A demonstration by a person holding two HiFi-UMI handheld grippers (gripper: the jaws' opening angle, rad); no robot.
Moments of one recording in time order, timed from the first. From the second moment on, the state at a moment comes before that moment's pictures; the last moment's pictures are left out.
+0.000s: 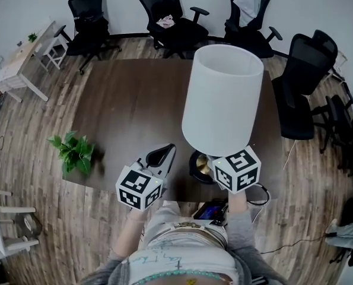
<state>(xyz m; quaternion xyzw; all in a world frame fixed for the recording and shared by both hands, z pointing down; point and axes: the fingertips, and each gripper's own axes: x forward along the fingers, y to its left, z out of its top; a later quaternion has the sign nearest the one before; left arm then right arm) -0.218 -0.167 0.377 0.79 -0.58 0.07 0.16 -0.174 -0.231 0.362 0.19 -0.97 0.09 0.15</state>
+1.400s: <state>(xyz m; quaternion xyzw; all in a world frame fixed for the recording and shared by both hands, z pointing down) -0.196 -0.205 0.436 0.87 -0.45 0.10 0.18 -0.171 -0.282 0.434 0.26 -0.94 0.15 0.15</state>
